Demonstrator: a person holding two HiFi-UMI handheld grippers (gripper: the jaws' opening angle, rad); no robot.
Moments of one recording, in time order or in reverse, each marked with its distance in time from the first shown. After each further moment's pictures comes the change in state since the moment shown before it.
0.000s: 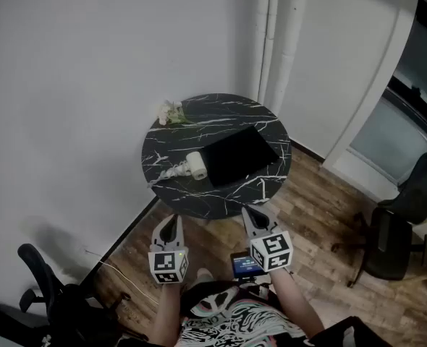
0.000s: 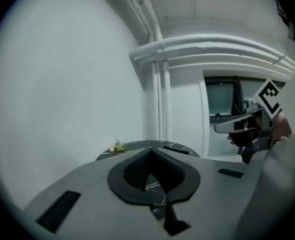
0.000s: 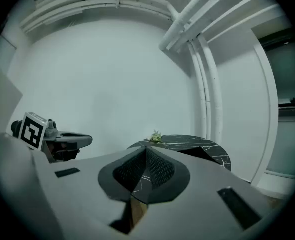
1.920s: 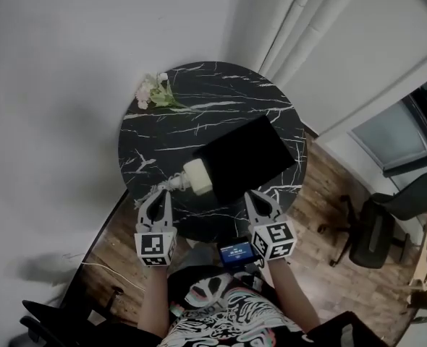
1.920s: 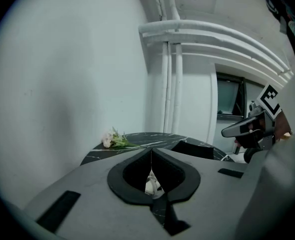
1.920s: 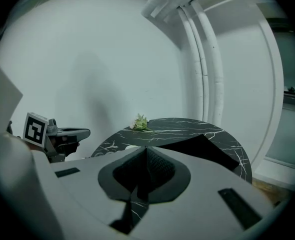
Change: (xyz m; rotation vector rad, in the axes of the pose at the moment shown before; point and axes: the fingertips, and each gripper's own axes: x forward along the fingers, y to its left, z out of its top) left arm 0.232 0.141 -0.044 -0.059 0.091 -0.140; right arm 0.221 -0.076 -0.030 0.103 0.220 -0.148
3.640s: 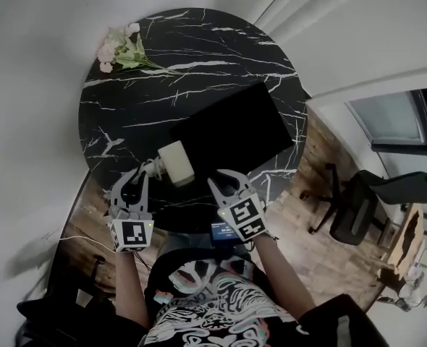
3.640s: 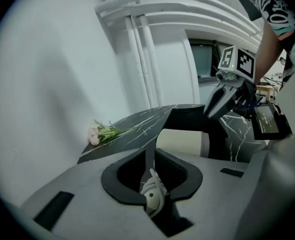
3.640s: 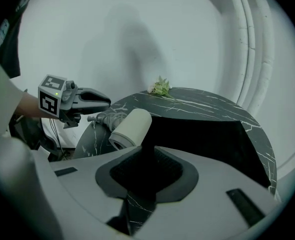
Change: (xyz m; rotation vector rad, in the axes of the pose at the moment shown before) left arm 0.070 0.011 -0.068 0.359 0.227 -0.132; right arm 0.098 0.014 -0.074 -0.232 0.380 0.254
